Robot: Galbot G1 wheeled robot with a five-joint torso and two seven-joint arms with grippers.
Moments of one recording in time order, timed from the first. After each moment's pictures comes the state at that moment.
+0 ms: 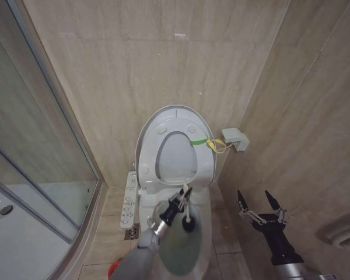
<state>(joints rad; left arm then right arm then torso) 0.79 -1.55 -0.03 -0.87 -0.62 -0.79 0.75 -1.85 1.48 0.78 2.31 0.42 0.22 -0.19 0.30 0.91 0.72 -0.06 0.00</state>
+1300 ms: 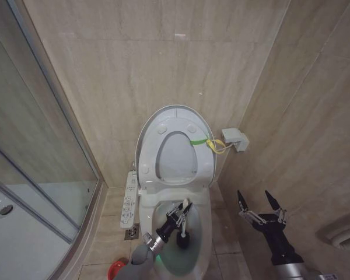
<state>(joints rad) 0.90 -1.50 -0.03 -0.90 -0.57 -0.82 0.79 -1.85 1.48 0.78 2.31 0.42 0.22 -0.19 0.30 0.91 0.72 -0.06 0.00</state>
